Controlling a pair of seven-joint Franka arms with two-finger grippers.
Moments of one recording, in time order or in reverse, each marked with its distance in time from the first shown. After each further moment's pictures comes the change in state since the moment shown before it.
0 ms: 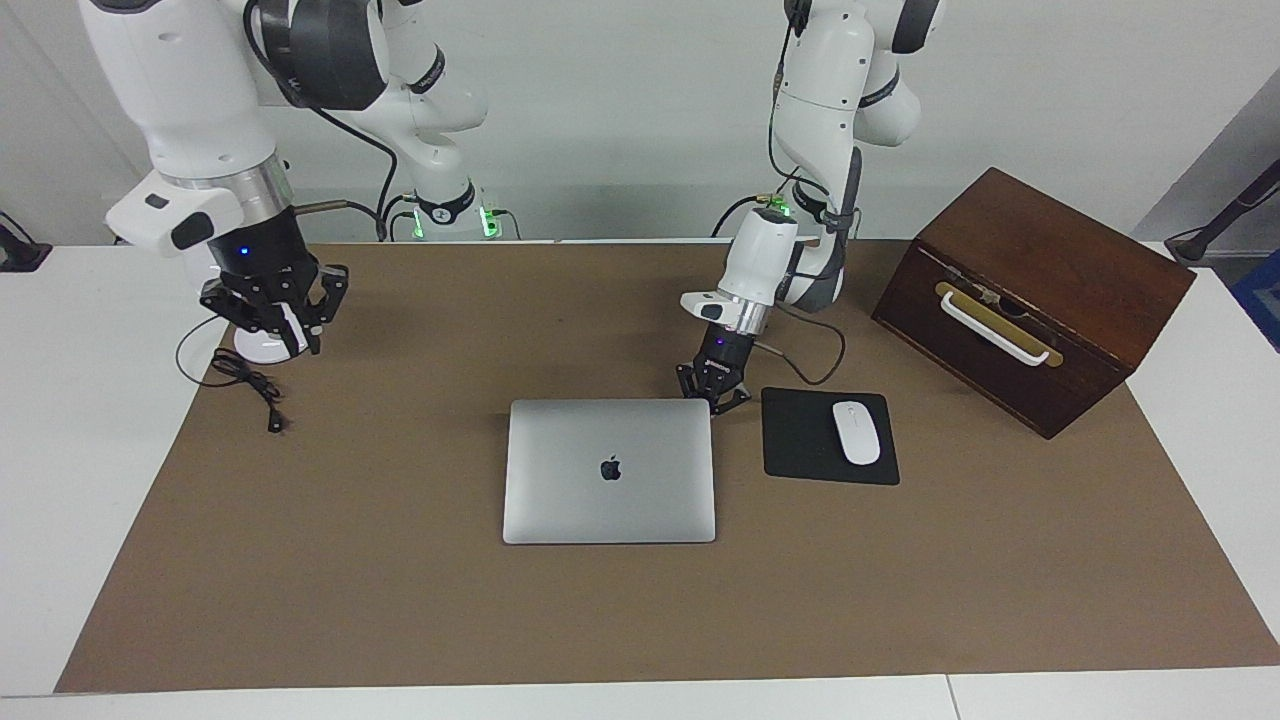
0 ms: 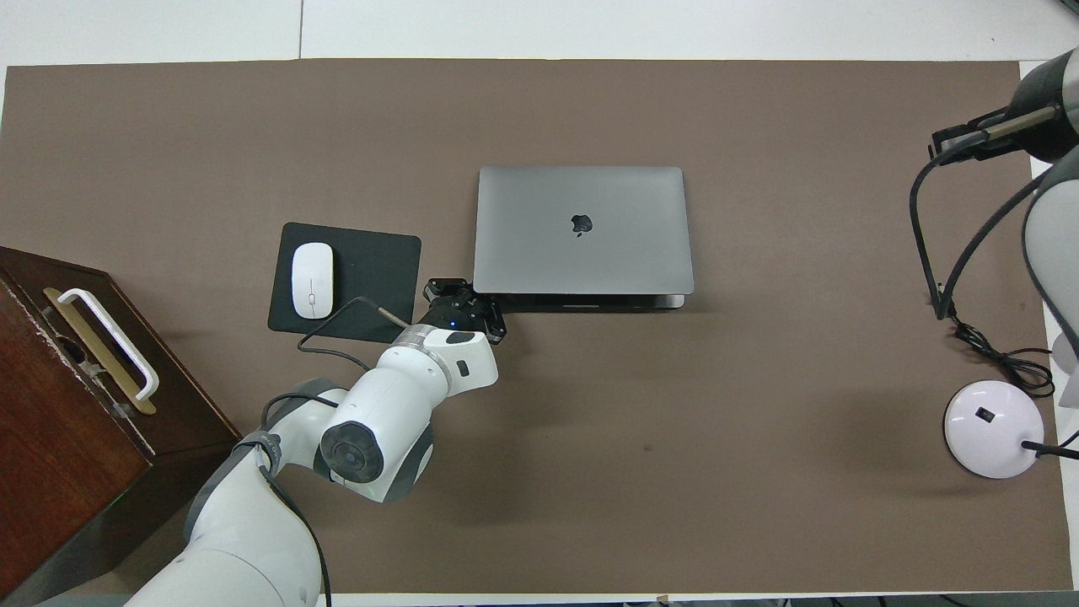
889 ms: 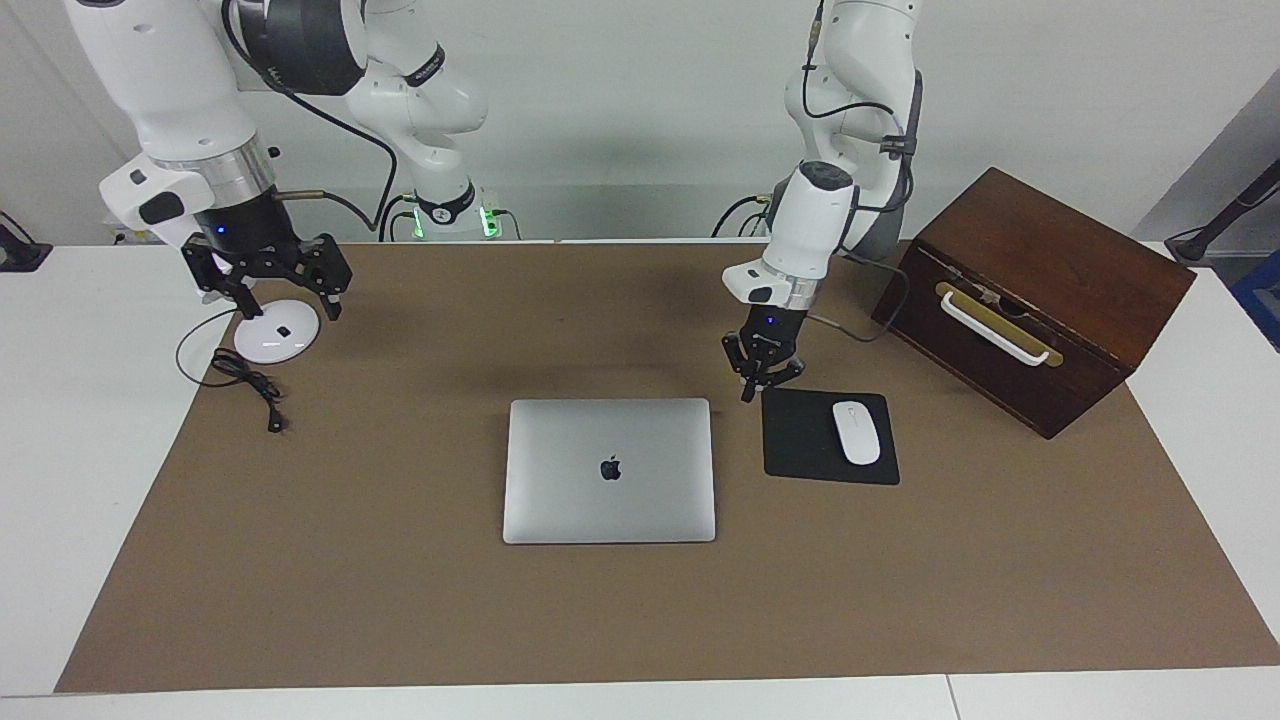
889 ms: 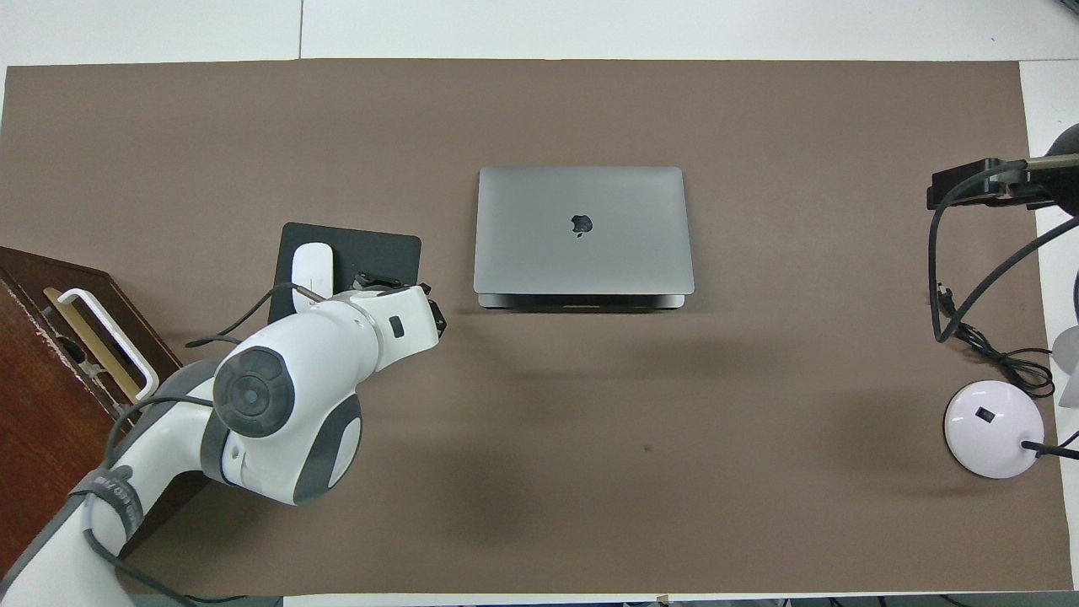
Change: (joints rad) left arm 0.115 -0.349 0.022 0.044 -0.001 -0.749 0.001; right arm -0.074 -0.108 0.013 -0.167 0.044 0.028 0.174
